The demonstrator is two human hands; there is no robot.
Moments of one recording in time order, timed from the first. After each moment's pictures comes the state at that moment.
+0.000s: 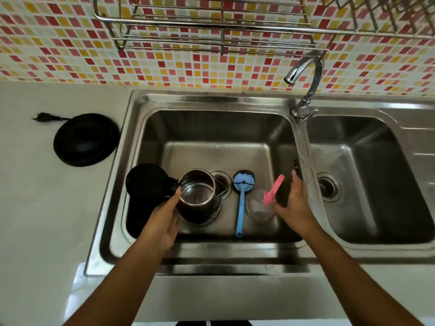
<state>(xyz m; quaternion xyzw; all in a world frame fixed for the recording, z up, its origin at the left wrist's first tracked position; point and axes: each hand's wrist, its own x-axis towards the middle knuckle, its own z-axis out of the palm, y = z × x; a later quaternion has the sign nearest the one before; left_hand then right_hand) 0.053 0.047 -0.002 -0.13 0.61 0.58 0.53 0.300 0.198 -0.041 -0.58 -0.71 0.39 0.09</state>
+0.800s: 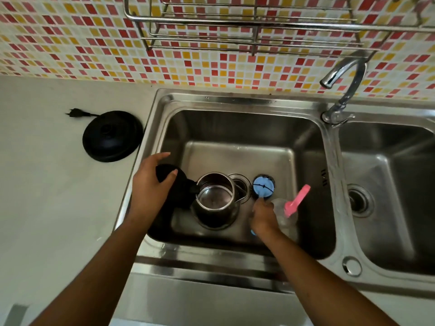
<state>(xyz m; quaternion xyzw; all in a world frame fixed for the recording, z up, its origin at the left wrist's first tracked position) -0.027 0.050 0.009 0.34 0.86 0.37 0.14 0.194 0.166 -0.116 -0.63 -0.69 0.33 -0.10</state>
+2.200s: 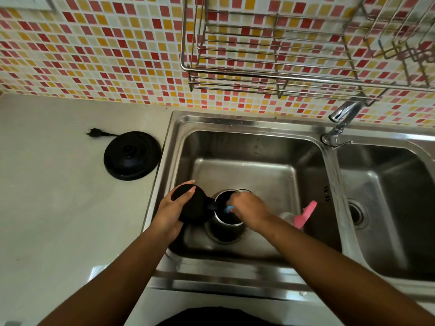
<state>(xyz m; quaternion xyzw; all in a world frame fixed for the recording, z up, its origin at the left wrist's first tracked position) -0.051 0.041 -0.018 -0.01 0.60 0.61 0.52 0.110 0.177 -0.022 -0.27 -0.93 0.14 -0.22</state>
